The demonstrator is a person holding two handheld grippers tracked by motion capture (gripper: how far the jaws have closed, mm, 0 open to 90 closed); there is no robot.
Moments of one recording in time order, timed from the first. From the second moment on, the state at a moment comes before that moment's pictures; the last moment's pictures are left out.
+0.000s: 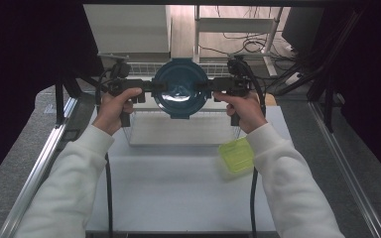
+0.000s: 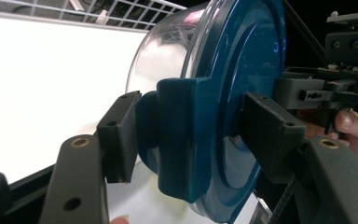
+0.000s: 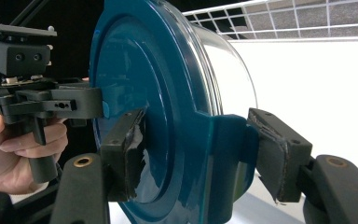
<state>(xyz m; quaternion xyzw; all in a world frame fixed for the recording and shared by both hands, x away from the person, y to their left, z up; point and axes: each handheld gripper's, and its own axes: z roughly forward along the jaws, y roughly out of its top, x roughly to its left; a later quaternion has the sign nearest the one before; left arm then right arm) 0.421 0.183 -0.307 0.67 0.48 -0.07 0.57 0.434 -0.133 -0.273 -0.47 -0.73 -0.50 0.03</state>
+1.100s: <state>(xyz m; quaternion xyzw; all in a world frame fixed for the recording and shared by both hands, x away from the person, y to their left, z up) 0.491 0.179 -0.325 0.62 0.54 -0.13 0.55 0.505 -0.134 -0.292 -0.54 -0.69 -0.48 0.08</state>
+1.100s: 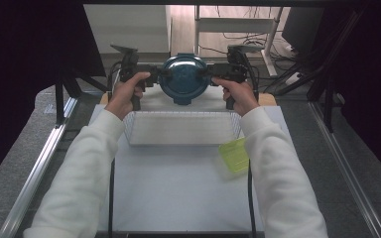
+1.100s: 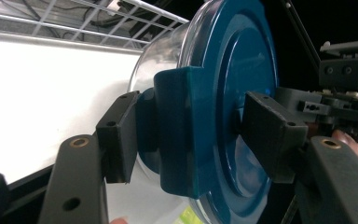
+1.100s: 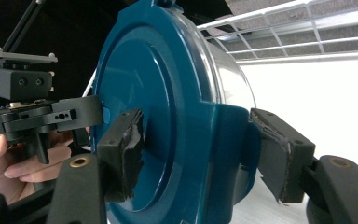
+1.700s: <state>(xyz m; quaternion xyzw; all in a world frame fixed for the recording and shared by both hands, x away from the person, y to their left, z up) 0.507 0.176 -0.340 0.59 0.57 -0.15 0.55 0.520 -0.136 -0.310 -0.59 -0.66 -0.46 0.11</state>
